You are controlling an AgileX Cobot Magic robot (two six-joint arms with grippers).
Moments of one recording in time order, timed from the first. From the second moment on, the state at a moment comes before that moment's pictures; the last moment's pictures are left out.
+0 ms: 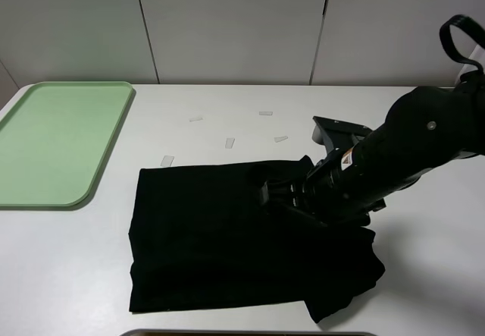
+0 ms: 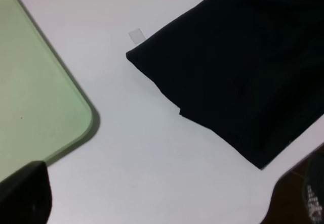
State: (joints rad) left arm -0.48 -0.01 -0.51 0.03 1.06 0.16; right arm 0.70 1.58 -0.66 0.40 0.34 0.30
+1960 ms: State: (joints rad) left arm -0.48 -0.01 -0.51 0.03 1.06 0.16; right arm 0.65 1.81 -0.74 0.12 0.26 0.20
